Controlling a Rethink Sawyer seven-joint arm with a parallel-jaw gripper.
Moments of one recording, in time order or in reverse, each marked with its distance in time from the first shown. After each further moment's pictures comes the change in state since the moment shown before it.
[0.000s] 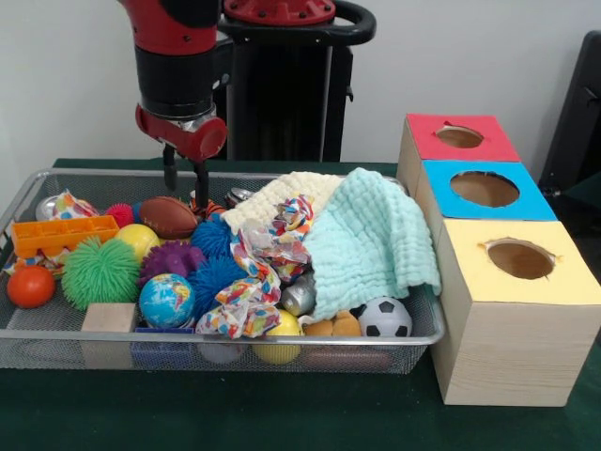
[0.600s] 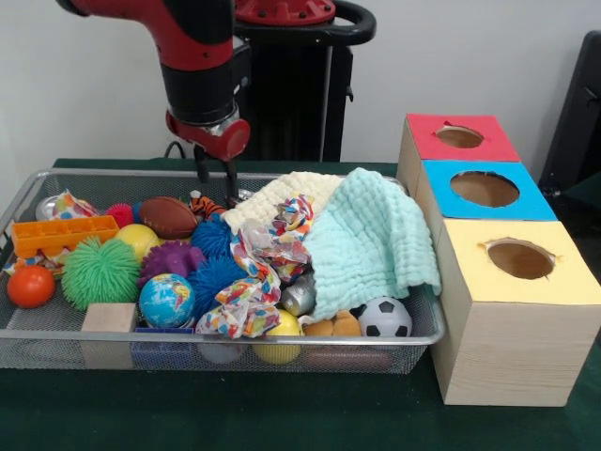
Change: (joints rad) arm -0.054 0.054 0.047 0.091 -0.028 -0.005 0.000
